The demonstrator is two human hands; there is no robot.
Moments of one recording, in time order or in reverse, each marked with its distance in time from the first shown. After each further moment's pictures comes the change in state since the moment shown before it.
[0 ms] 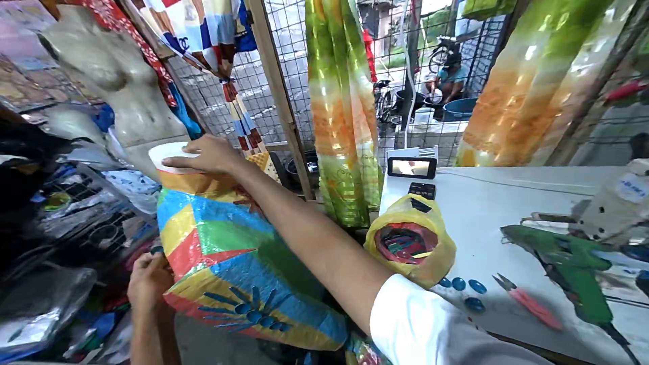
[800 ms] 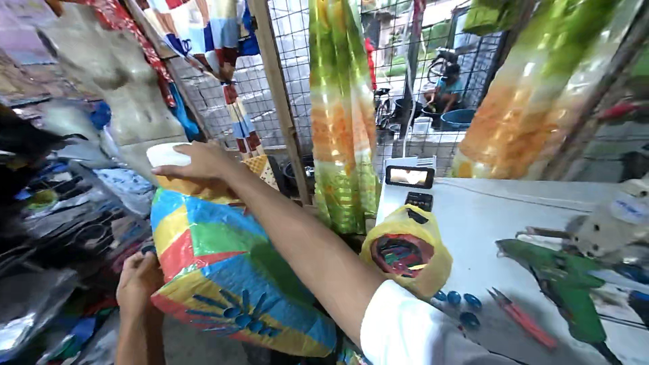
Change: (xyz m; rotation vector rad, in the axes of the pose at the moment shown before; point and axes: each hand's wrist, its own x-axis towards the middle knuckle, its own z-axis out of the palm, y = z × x) left_hand 0.014 -0.004 0.006 0.020 -0.014 0.042; right_hand 0.022 0.012 0.014 -0.138 -0.072 0.026
